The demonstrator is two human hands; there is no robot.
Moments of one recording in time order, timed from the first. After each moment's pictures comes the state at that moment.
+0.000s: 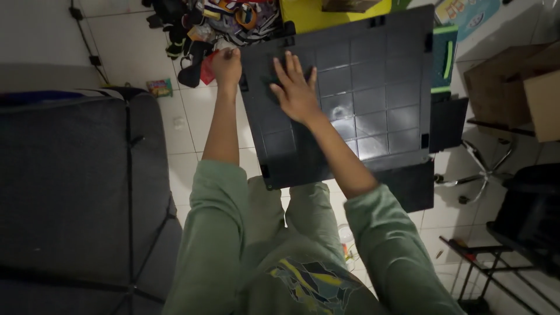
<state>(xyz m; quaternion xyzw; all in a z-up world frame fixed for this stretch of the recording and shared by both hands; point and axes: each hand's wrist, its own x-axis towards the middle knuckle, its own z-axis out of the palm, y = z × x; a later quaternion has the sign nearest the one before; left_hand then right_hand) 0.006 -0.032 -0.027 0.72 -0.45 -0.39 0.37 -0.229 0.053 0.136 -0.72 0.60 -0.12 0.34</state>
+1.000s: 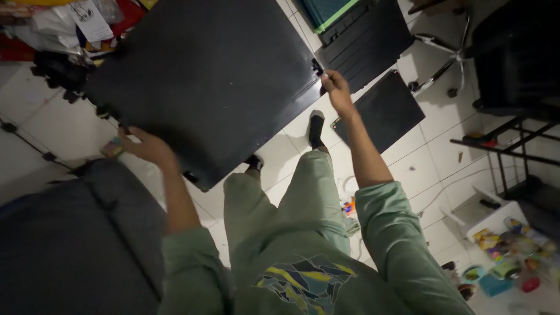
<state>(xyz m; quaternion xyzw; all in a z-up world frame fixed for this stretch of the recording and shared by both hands) -0.069 0.139 0.062 0.74 -0.51 -0.19 0.39 -0.583 0.326 0.015 -0.21 0.70 -0.51 0.46</state>
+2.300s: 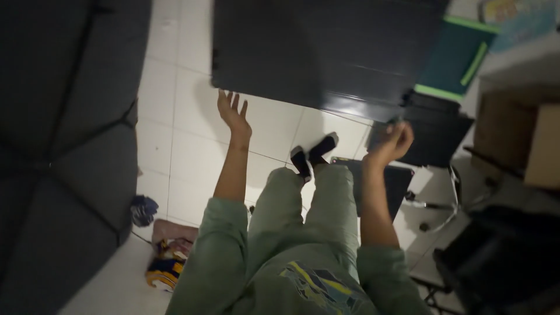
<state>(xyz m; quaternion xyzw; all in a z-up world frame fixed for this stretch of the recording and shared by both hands) -0.178 0.393 0.024 0.66 0.03 -0.38 0.65 -0.567 0.355 0.011 -0.21 0.64 -0.62 0.40</state>
